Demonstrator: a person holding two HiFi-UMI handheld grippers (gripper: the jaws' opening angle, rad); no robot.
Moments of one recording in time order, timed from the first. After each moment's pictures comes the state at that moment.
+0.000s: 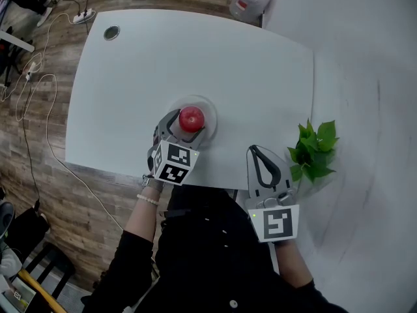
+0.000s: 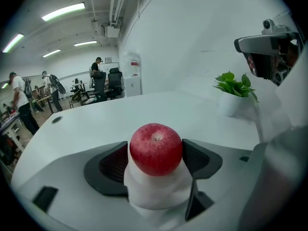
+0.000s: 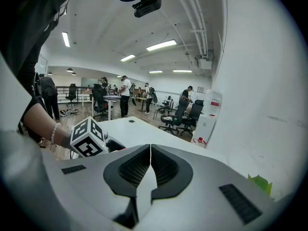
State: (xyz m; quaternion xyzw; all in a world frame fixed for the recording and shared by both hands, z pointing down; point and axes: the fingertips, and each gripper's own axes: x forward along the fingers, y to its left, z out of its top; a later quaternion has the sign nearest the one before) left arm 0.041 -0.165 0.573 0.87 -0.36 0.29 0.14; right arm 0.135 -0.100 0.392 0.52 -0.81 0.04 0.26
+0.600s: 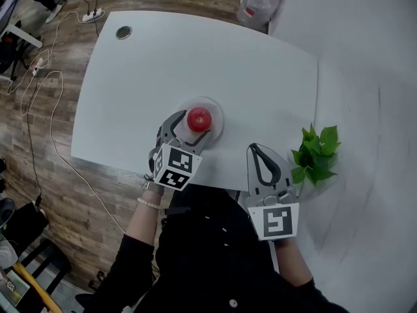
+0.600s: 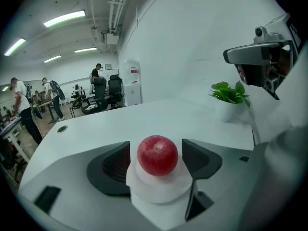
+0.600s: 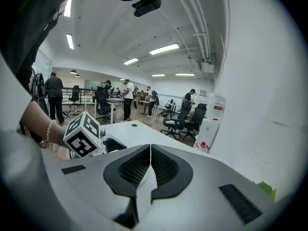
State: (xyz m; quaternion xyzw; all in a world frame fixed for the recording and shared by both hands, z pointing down) left arm 0.027 -0.159 0.535 0.88 -0.37 0.27 0.11; right arm 0.114 -0.104 0.379 0.51 -0.83 0.03 0.25
